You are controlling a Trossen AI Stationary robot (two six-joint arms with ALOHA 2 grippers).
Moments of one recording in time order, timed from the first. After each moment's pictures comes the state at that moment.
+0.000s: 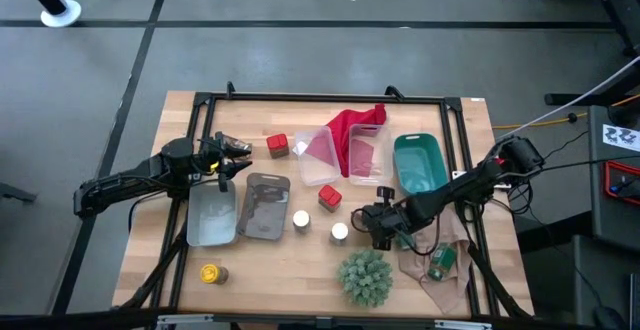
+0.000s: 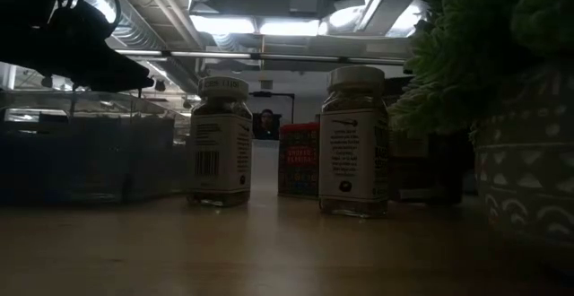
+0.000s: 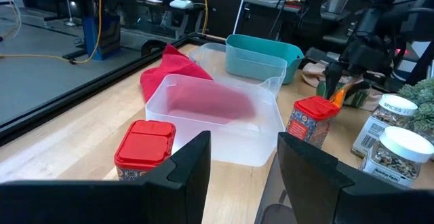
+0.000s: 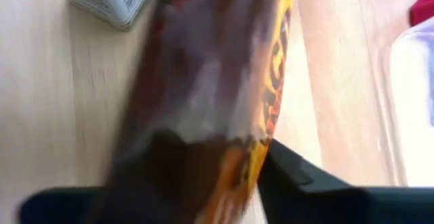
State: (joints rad) left arm 0.33 0.03 0.09 -0.23 0.06 -0.12; right arm 0.43 1.63 0.85 -0.42 0.31 0.44
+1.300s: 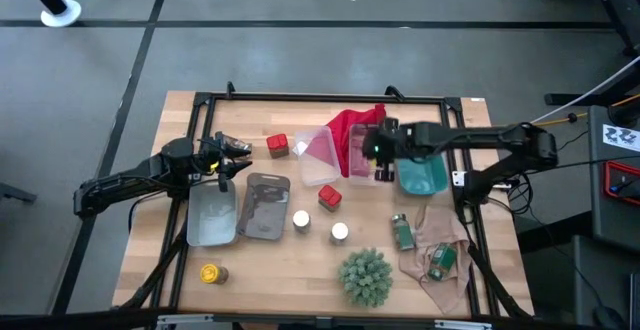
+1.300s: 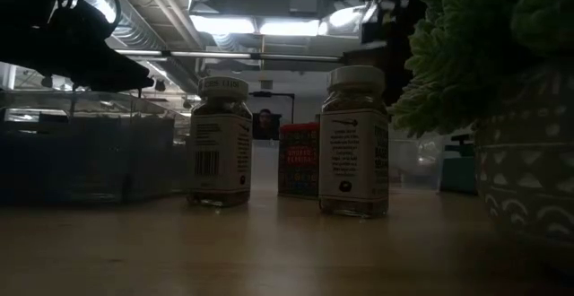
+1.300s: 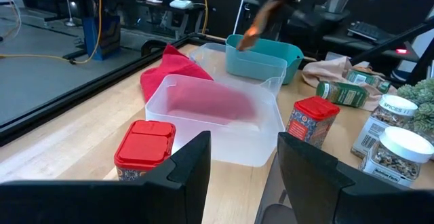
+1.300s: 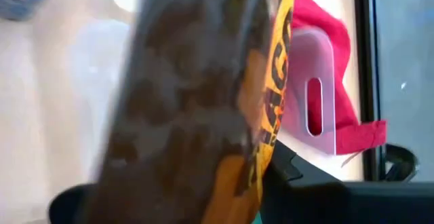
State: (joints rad) left arm 0.33 0.03 0.09 -0.23 0.06 -0.12; right arm -0.18 1.45 1.11 -0.81 0.27 -0.20
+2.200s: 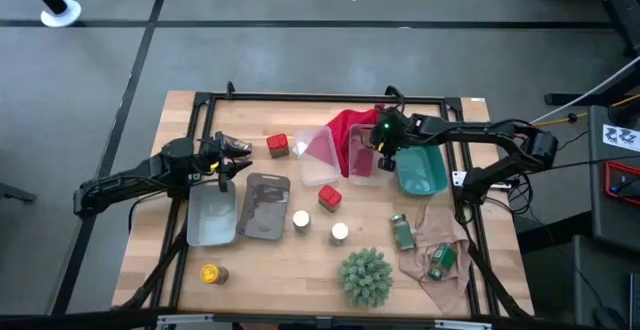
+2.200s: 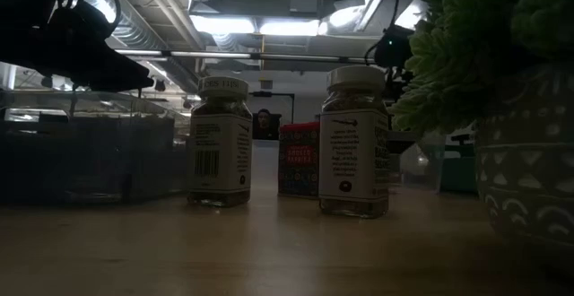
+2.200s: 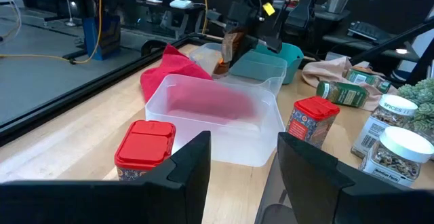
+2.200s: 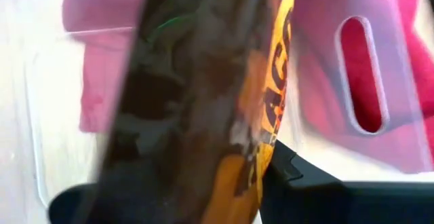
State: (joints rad) left arm 0.33 0.03 0.09 -0.23 0.06 -0.12; right arm -0.48 1.45 0.76 -0.33 -0.04 -0.35
